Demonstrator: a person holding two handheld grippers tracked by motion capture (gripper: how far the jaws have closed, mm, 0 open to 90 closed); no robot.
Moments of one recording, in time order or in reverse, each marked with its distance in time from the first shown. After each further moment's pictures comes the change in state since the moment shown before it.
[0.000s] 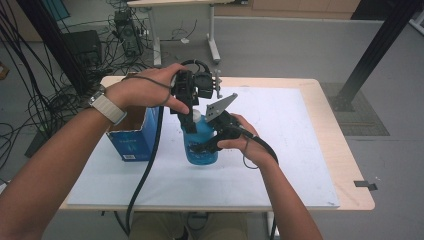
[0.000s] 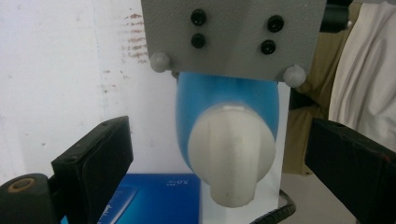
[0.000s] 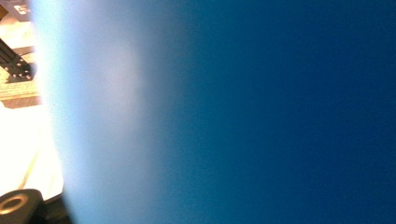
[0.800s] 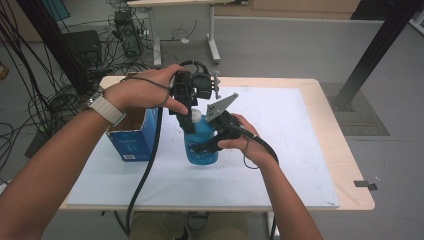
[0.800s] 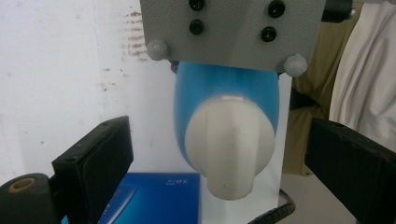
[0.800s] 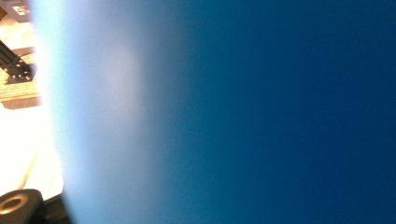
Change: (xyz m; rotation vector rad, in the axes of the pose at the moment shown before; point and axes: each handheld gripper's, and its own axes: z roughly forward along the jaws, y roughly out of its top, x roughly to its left) left arm -0.001 -0.003 0.001 -0.006 0.003 -0.006; right arm 0.000 -0.001 -0.001 -0.001 -0.003 0.003
